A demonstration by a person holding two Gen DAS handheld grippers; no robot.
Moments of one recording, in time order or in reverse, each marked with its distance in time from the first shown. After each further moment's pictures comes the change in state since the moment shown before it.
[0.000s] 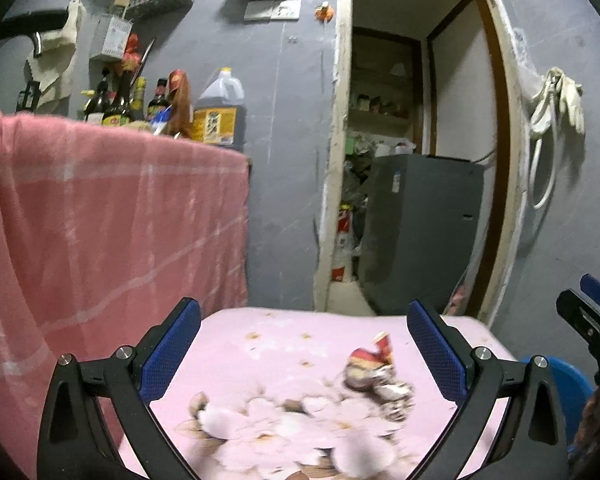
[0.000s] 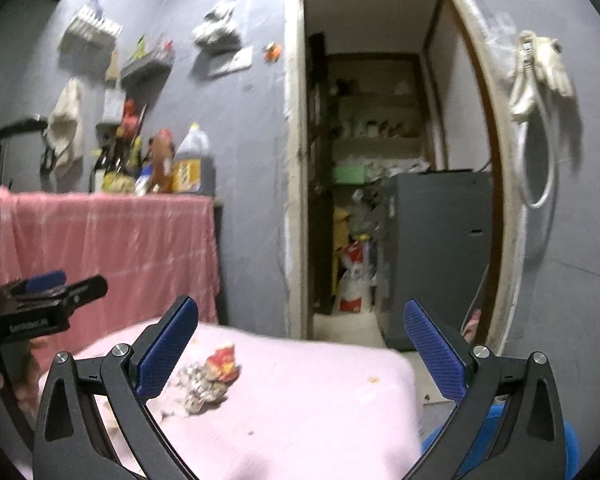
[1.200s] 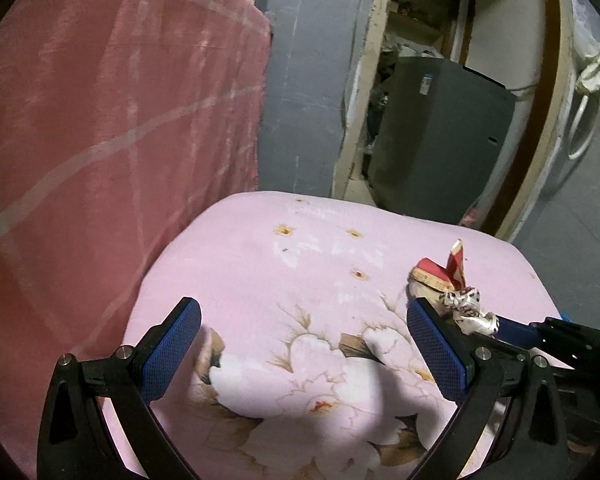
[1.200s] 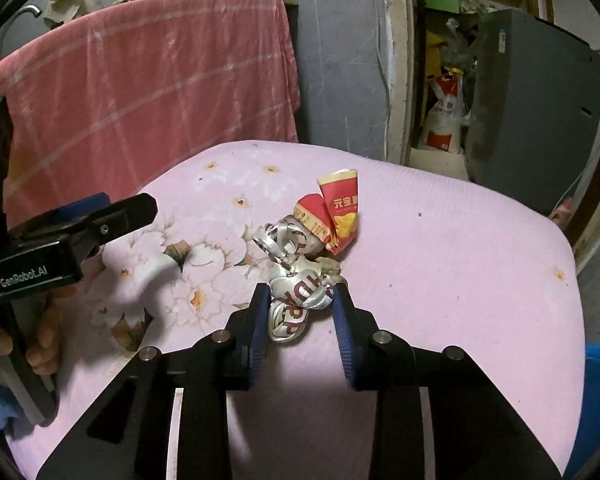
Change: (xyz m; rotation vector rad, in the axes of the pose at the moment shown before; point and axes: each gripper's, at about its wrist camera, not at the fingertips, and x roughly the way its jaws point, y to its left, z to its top) left arm 0.082 0.045 -0.036 -0.072 0.417 -0.023; right arm 0.125 0.063 -0.069 -0.010 0.670 0.281
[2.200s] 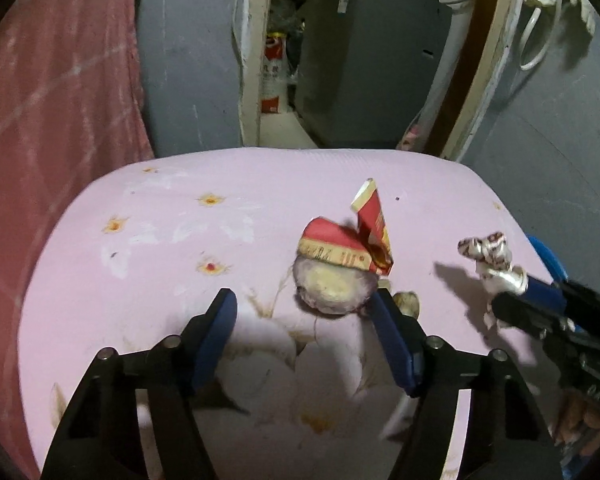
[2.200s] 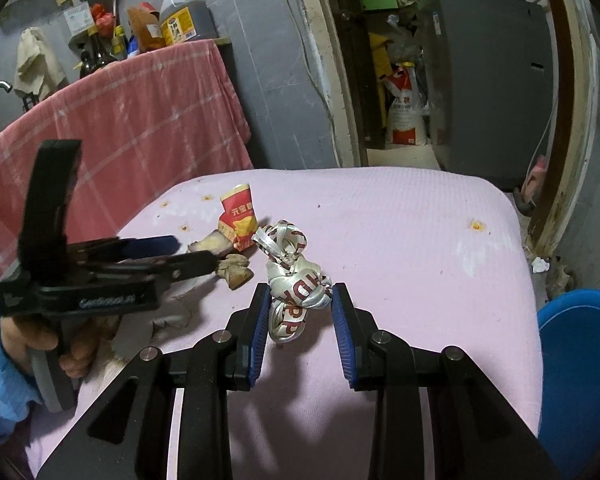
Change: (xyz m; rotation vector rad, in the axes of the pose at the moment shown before) left arm 0.075 -0.076 0.015 0.204 0.265 -0.192; right arm -0.037 -0.064 -0.019 0.188 -0.091 -0.017
